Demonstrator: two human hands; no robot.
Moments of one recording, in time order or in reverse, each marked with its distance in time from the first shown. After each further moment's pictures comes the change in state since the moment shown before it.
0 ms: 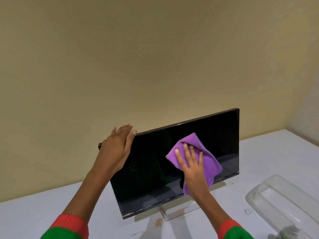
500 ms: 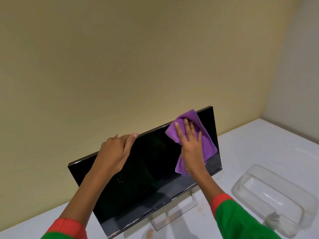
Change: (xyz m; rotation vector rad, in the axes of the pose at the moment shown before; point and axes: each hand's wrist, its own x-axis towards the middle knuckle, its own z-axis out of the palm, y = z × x) left_hand 0.032 0.045 0.027 0.088 -0.130 0.136; right_hand 0.067 0.059 -0.026 0.199 0.040 0.336
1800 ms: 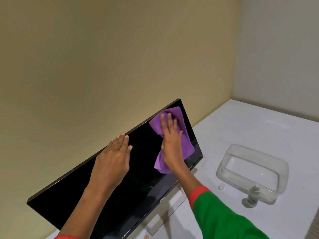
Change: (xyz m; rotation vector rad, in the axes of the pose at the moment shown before) left_hand 0.018 0.037 0.048 0.349 0.102 0.401; right_hand 0.010 0.005 0.002 0.245 0.011 0.380
